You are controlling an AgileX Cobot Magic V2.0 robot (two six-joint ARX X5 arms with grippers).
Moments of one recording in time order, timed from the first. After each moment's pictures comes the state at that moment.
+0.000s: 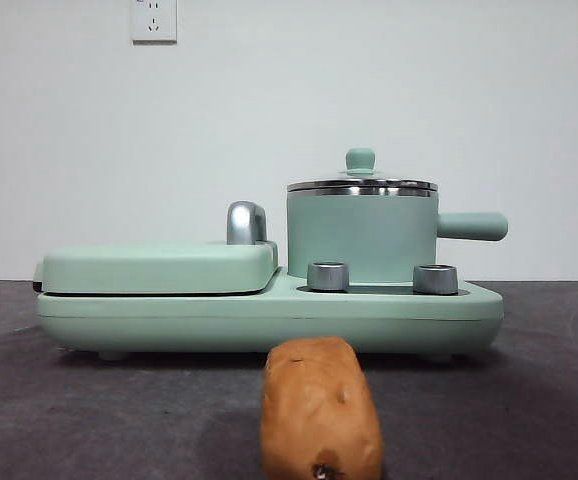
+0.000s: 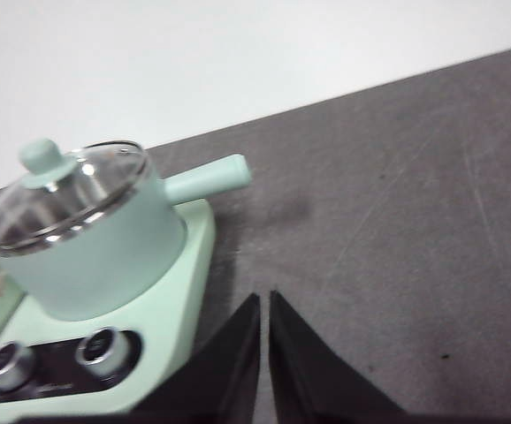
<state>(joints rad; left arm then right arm) -0.07 0.14 0.14 -0.16 0.26 -0.51 0.00 0.11 0.33 -0.40 -0.14 0.33</state>
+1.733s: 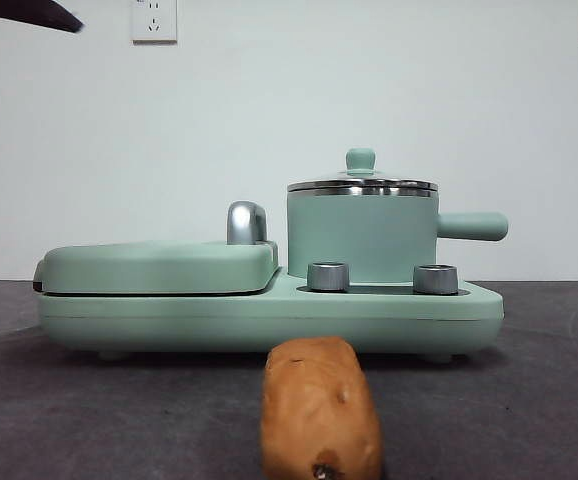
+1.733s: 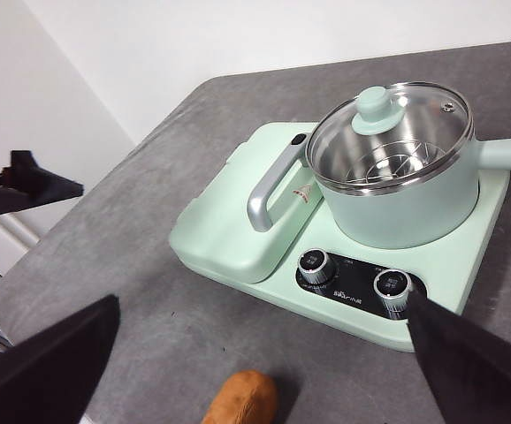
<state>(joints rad) -0.36 0.88 0.94 -0.57 0.62 -0.24 0.01 0.48 0.87 -0.76 -0.73 0.21</state>
